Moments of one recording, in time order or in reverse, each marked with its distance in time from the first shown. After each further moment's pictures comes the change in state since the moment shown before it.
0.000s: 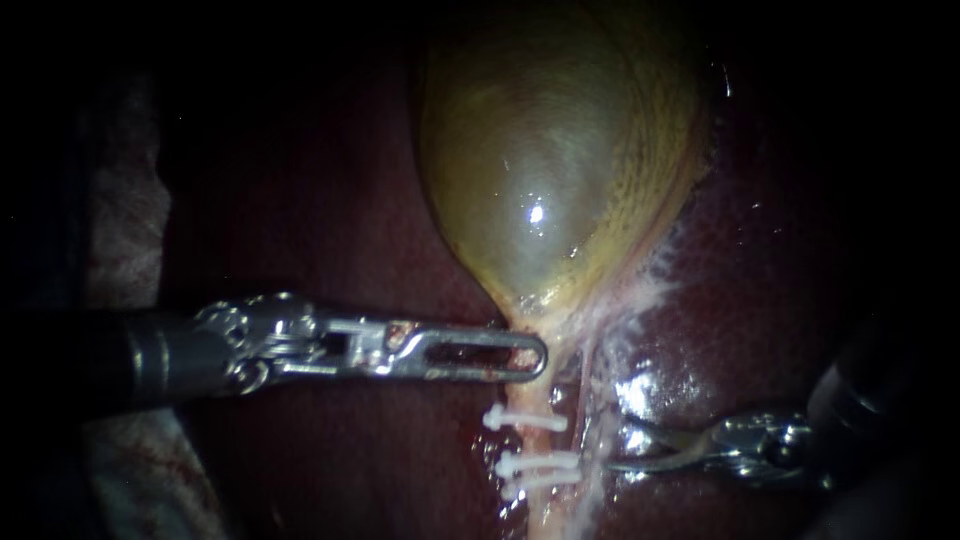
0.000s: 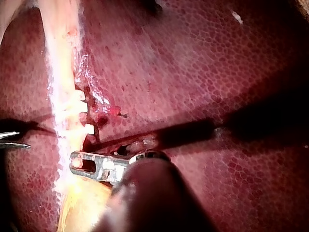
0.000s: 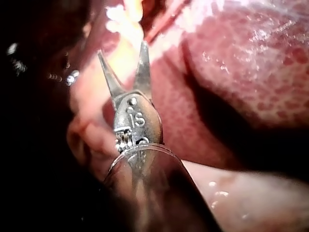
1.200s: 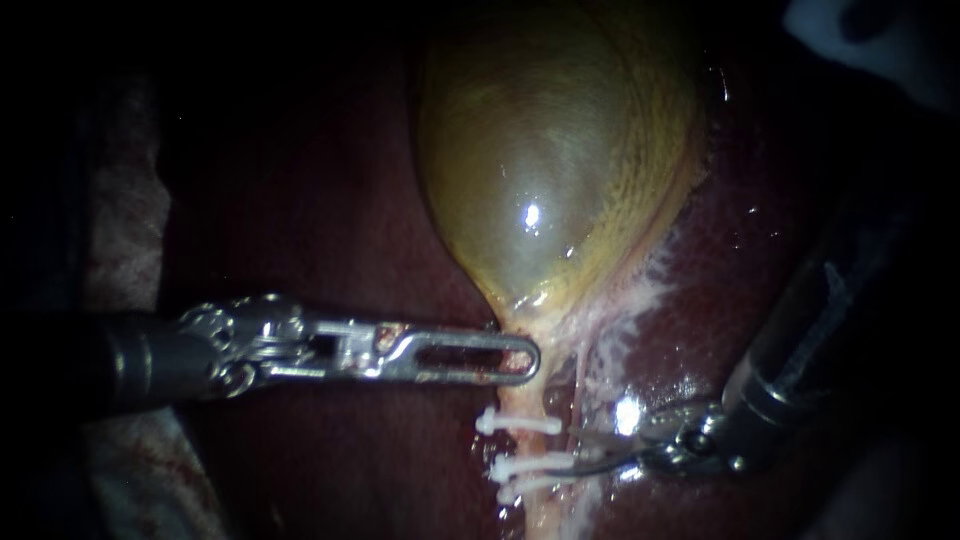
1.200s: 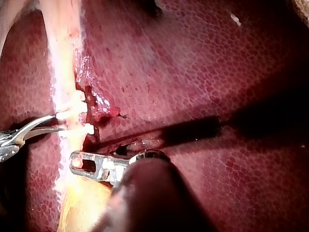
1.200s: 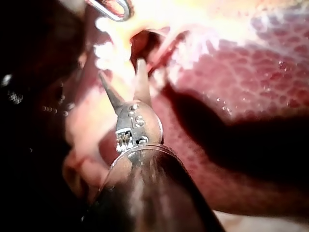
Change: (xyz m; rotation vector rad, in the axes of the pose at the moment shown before) right arm 0.000 0.004 0.006 0.007 -0.123 0.017; left arm 0.000 0.001 -0.001 -0.003 0.001 0.001
